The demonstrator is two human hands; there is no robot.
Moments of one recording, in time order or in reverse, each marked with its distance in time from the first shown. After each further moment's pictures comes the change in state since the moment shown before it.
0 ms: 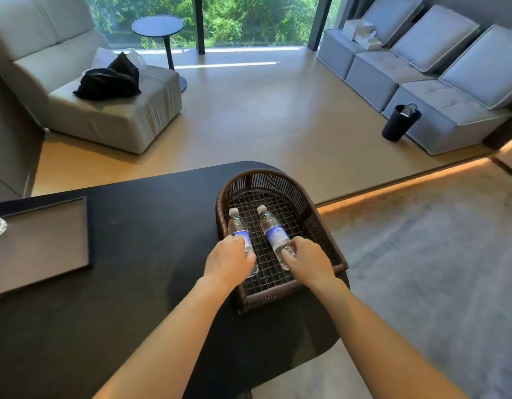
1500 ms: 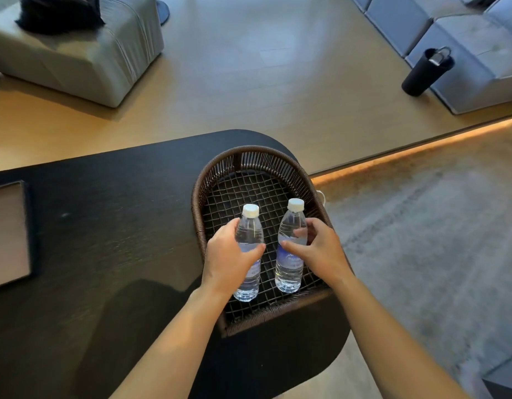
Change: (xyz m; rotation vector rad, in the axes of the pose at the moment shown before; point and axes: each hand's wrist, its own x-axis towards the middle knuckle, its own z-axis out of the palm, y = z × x) left_hand 0.077 0.007 0.064 -0.512 0.109 -0.023; right_hand 0.095 0.059 0.004 0.487 -0.059 0.040
